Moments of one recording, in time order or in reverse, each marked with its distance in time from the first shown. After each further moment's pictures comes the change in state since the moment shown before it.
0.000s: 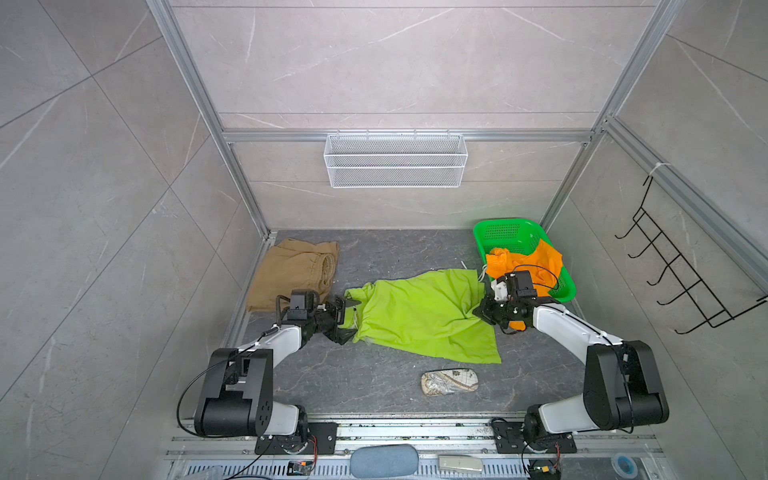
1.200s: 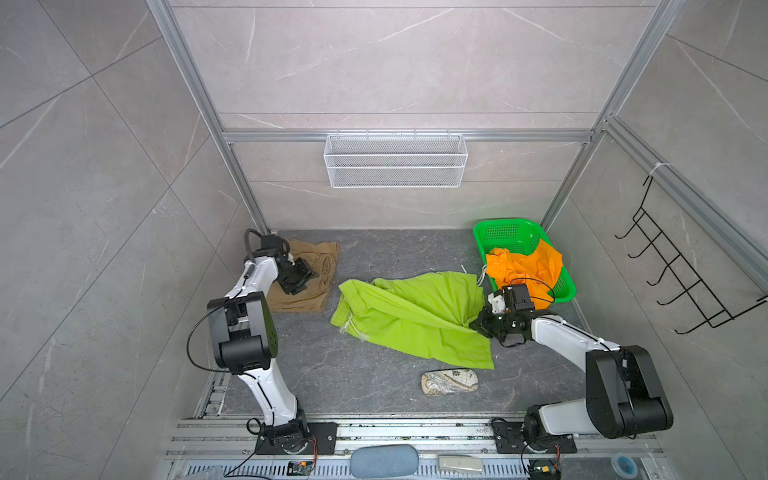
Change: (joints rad) left arm 0.261 0.372 0.827 -0.751 -0.433 0.918; right arm 0.021 -0.039 -0.146 0.039 -0.028 0.047
